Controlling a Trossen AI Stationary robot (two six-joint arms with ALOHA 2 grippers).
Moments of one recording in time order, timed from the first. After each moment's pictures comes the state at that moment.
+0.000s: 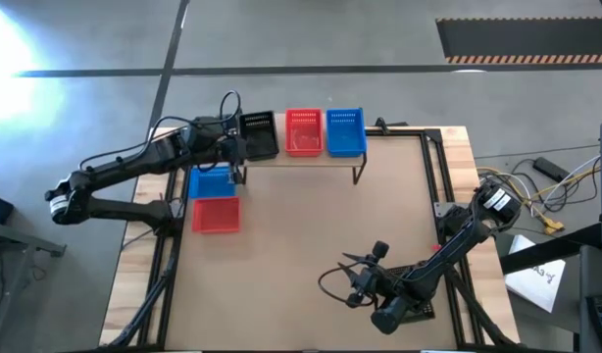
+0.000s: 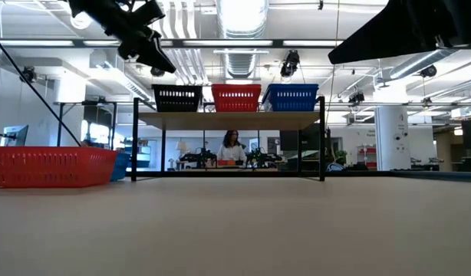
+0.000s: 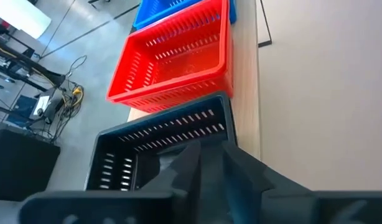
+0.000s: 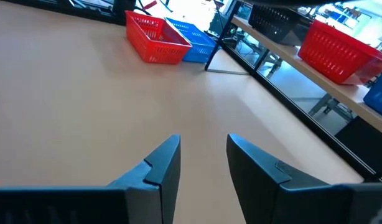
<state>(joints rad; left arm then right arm) 0.48 1.02 0.94 -0.43 -0.04 0.61 0.77 1.77 1.00 -0.23 1.21 0.60</state>
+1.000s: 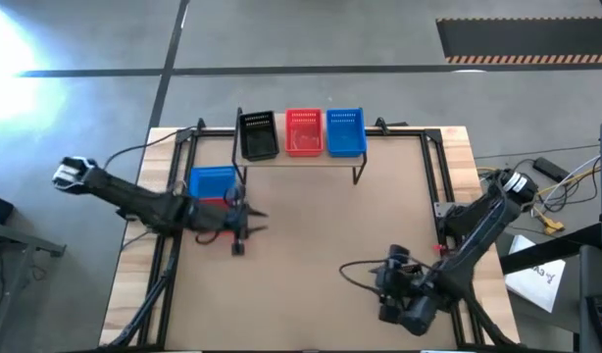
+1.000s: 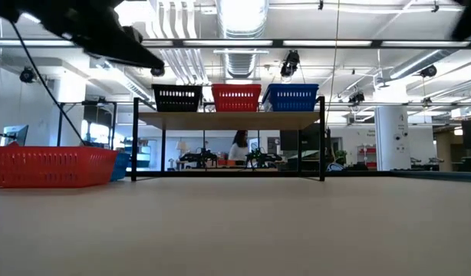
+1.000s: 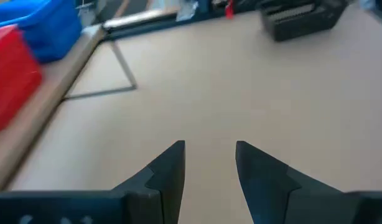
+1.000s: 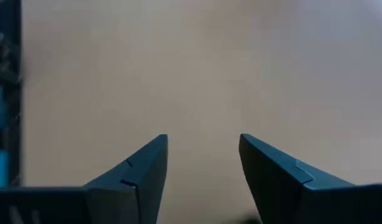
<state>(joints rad) -0.29 1.00 0.58 -0.03 -0.40 0.02 0.87 1.57 1.16 -0.83 0.62 1.00</state>
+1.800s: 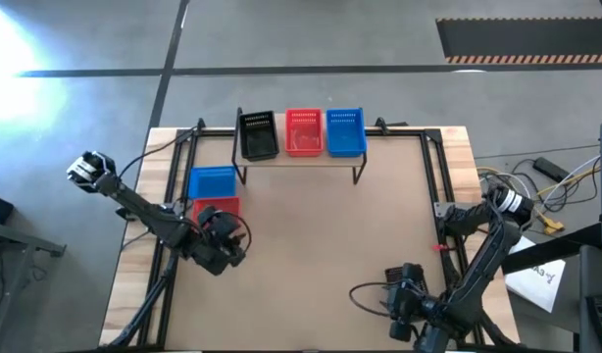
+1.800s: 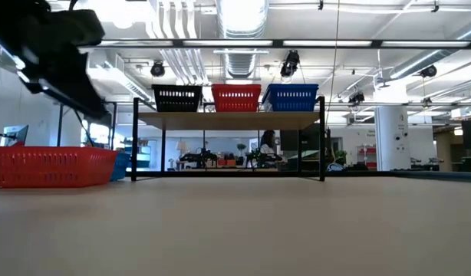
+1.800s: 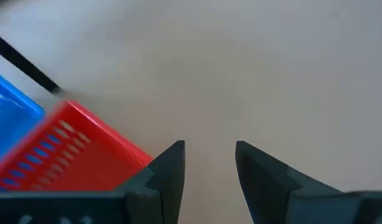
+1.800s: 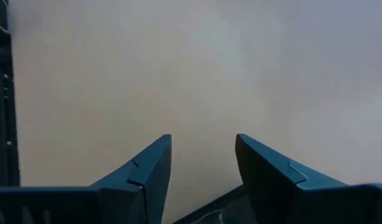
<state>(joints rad) -0.57 1.19 0.69 -0.69 -0.72 -1.13 1.03 1.73 1.23 -0.96 0.65 1.26</state>
